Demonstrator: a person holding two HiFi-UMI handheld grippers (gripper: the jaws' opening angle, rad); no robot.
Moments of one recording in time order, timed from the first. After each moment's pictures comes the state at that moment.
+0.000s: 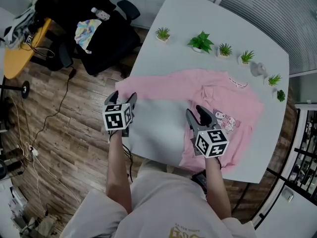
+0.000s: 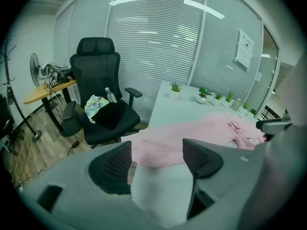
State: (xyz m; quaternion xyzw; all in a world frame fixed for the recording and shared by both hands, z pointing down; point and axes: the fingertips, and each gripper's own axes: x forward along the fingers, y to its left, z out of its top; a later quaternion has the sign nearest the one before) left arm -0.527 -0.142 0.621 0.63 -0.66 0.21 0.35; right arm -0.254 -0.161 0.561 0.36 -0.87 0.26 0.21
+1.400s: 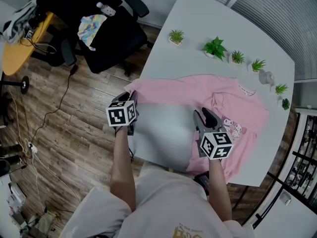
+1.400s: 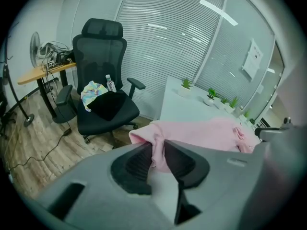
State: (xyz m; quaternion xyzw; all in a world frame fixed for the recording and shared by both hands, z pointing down) left arm -0.557 -0.159 0.658 0.62 -0.63 0.18 0.42; right arm -0.281 -0.180 0.577 0.37 -0.86 0.26 0.24
